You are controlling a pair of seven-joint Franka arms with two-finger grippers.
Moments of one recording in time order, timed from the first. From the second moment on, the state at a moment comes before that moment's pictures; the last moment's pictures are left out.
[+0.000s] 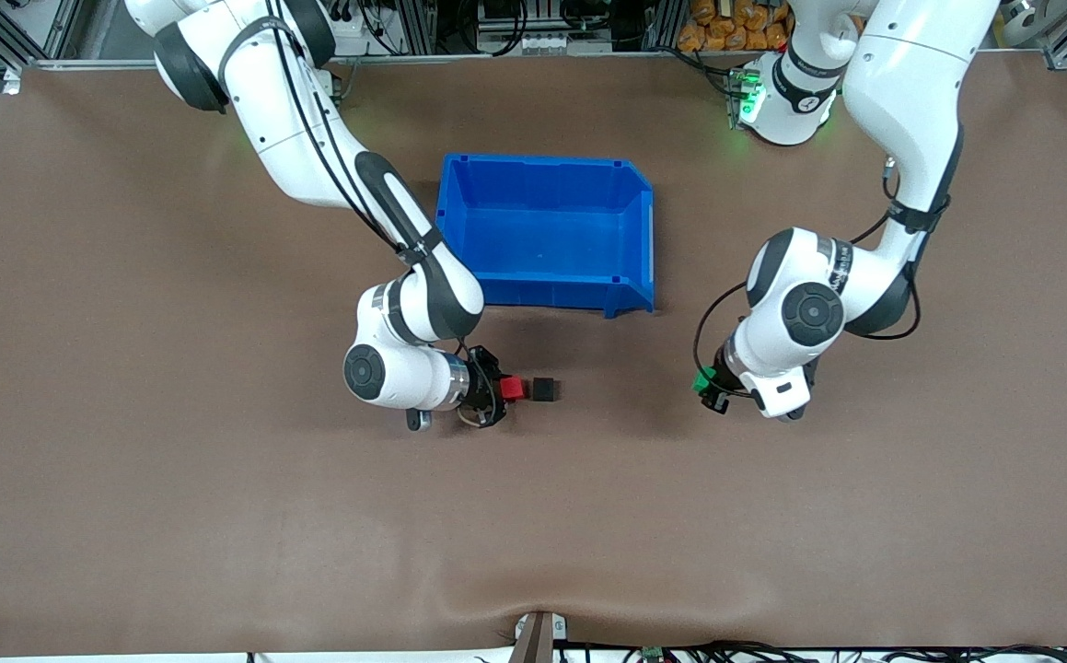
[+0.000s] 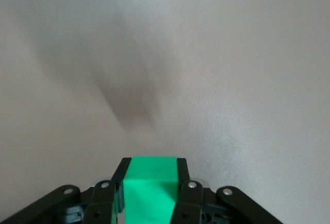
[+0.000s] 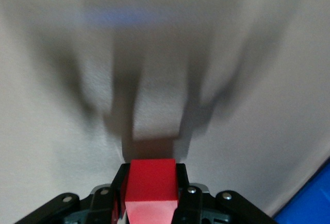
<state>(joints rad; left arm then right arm) -0.25 0.53 -0.14 -1.81 0.01 2.32 -1.59 0.60 0.93 -0.07 -1.34 0.73 2.25 1.52</state>
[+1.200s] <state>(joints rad) -0.44 0.75 -0.14 -1.54 -0.02 2.33 -2.21 0.59 0.88 -0.13 -1.31 0.75 2.23 1.54</state>
